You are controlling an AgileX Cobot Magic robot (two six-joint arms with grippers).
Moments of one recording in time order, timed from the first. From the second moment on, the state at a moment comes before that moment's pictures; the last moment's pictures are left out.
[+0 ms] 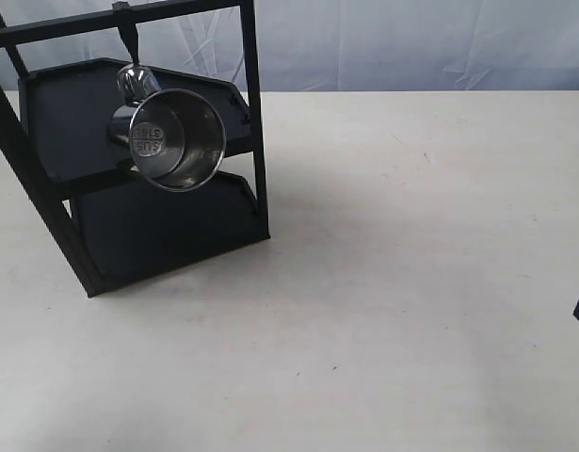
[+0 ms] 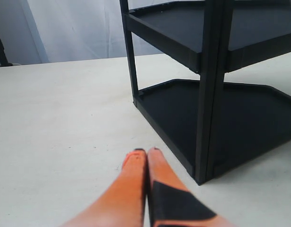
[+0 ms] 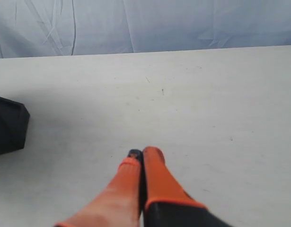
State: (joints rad) left arm -0.06 0.00 0.00 0.04 0.32 0.01; right arm 0.05 0.43 -0.15 0.16 0.14 -0.01
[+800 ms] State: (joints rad) left arm -0.06 0.00 0.00 0.04 0.32 0.01; right arm 0.03 0.06 -0.01 0.11 0.31 0.00
